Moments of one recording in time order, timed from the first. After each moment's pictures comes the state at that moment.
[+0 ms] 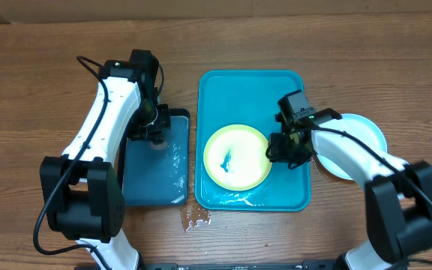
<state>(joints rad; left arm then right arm) -0.13 1.89 1.54 -1.30 0.06 -0.31 0.36 1.78 1.05 -0.72 -0.22 0.39</state>
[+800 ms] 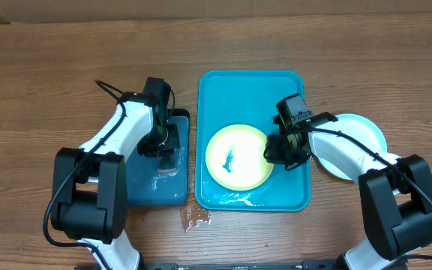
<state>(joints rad) -0.17 1.89 1.21 -0.92 0.03 -0.36 0.36 1.79 1.01 -0.65 -0.24 0.41</state>
